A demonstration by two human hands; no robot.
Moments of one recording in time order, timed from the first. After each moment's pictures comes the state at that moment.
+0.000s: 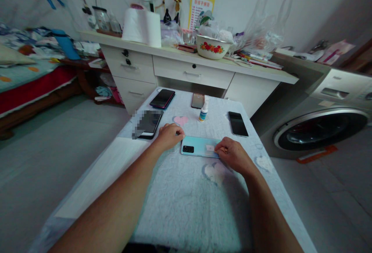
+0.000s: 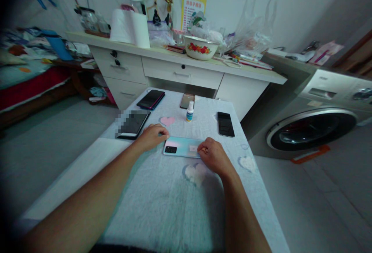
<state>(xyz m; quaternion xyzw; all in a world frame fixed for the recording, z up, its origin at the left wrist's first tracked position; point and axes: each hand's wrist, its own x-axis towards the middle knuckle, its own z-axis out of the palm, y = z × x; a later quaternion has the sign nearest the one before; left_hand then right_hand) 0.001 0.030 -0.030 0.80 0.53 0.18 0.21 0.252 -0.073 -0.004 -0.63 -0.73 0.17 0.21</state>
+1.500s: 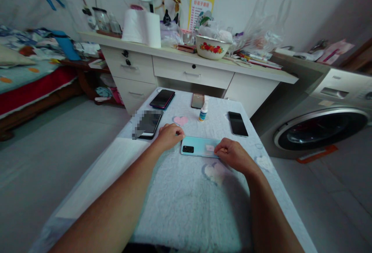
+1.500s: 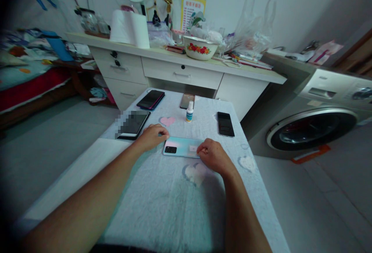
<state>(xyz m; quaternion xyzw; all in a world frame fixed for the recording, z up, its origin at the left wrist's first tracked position) 0.000 0.032 -0.033 0.81 0.53 0.18 0.20 0.252 -0.074 0.005 -0.63 -0.73 0.20 0.19</state>
